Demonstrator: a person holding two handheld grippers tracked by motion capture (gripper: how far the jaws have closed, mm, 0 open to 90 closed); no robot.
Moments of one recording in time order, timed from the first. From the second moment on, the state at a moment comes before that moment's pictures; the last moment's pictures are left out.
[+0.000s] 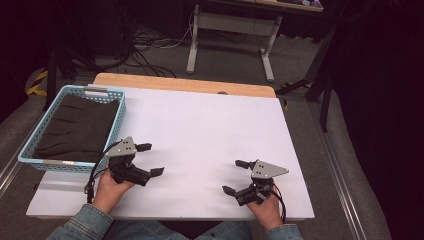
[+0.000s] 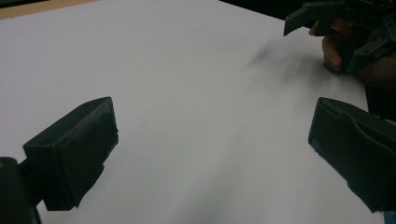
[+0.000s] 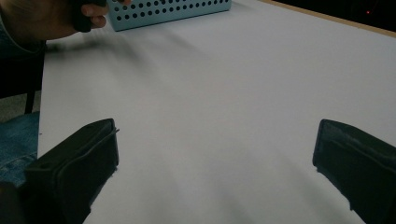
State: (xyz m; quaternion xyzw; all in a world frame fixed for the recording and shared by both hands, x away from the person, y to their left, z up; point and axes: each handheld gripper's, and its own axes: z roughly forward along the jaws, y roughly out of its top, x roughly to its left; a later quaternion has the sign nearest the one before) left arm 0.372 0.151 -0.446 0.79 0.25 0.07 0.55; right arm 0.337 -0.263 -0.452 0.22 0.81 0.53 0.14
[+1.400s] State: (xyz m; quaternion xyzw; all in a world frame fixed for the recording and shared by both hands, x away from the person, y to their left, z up) left arm 0.368 0.132 -0.468 0.82 0.23 0.07 0.51; right arm 0.336 -0.263 -0.452 0.22 0.81 0.53 0.13
